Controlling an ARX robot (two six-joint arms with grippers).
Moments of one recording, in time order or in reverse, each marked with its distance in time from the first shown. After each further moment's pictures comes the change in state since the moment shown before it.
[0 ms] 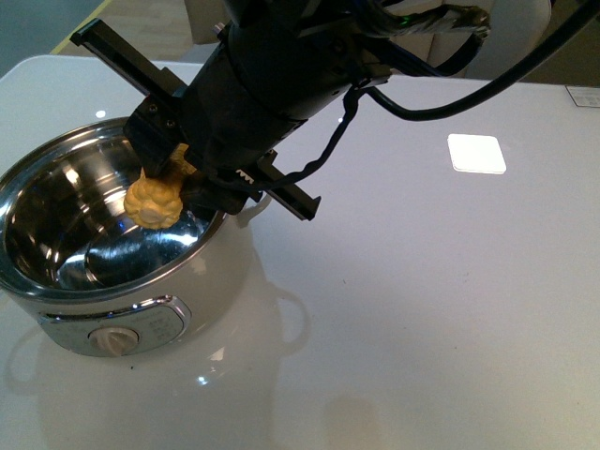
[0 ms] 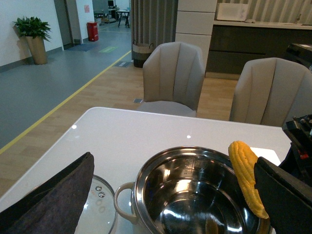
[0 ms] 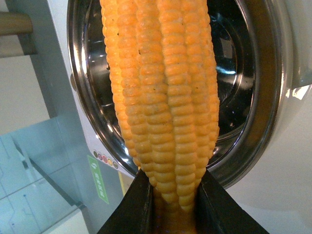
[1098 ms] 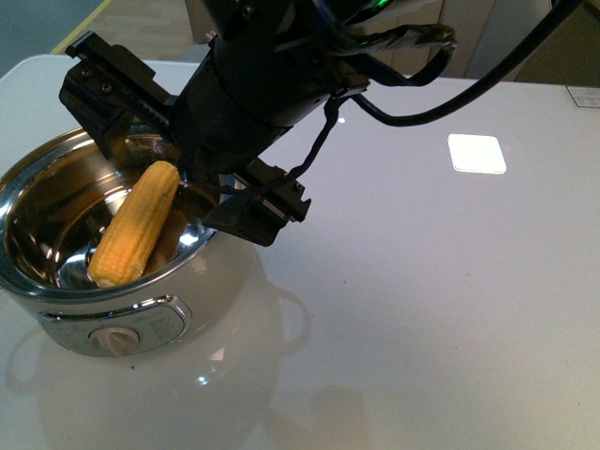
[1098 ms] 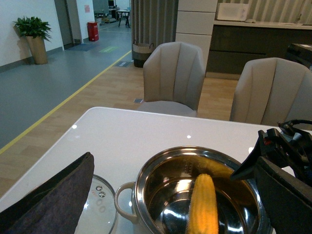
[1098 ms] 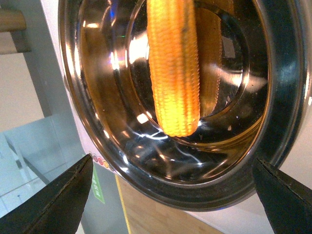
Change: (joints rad) left arm 0.000 0.000 0.000 0.000 0.000 0.000; right arm -0.001 0.005 0.003 0.024 0.014 0.008
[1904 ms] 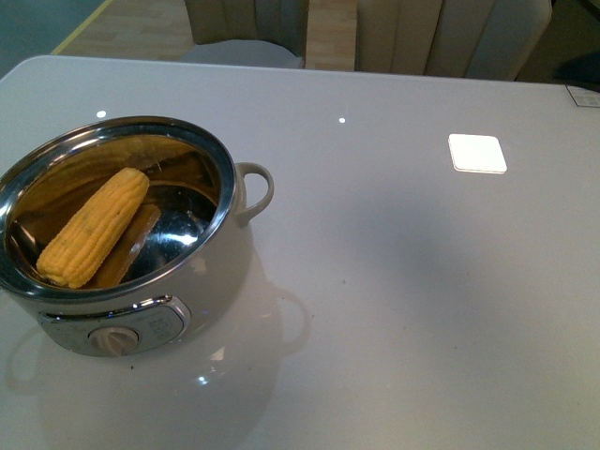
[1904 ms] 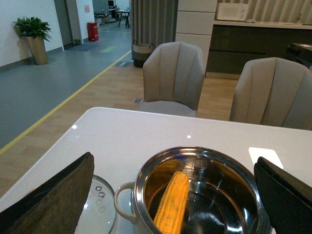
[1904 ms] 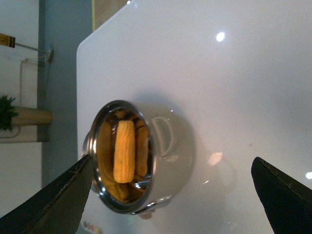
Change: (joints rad) left arm 0.000 0.000 0.000 0.000 0.000 0.000; right arm -0.425 -0.772 -0.552 0.016 0.092 -0.317
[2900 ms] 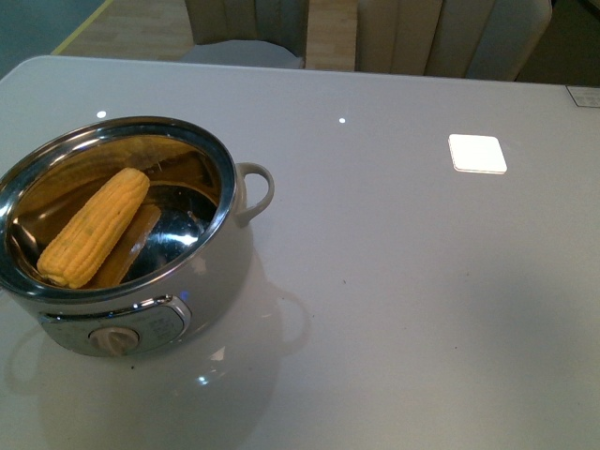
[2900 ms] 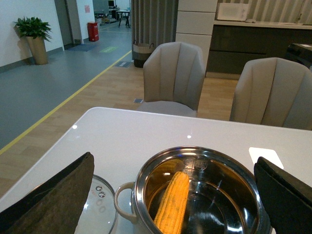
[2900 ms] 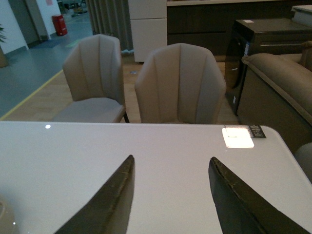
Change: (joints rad) left arm 0.000 0.000 0.000 0.000 0.000 0.000; right arm -0.285 -0.673 -0.613 0.511 0.192 -0.703
